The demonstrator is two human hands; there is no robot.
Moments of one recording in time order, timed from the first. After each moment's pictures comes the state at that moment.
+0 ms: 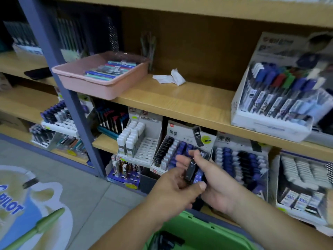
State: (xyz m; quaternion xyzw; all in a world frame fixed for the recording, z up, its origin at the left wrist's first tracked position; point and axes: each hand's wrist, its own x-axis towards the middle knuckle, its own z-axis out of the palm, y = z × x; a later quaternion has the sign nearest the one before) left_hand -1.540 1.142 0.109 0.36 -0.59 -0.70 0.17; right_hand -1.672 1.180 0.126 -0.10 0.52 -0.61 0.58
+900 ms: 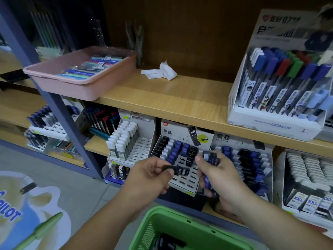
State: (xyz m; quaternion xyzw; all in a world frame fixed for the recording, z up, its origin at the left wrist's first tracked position) left_hand -1.546 1.093 0.093 0.42 -0.61 -0.63 0.24; right_hand -1.721 1.181 0.099 -0.19 0.69 -0.56 0.42
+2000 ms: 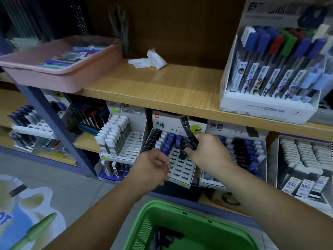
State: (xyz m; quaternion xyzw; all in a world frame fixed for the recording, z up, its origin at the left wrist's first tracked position) left_hand -1.579 1.073 0.066 0.45 -0.67 -0.57 0.14; right_hand -1.755 1.145 0.083 -0.44 0.85 -0.26 0.12
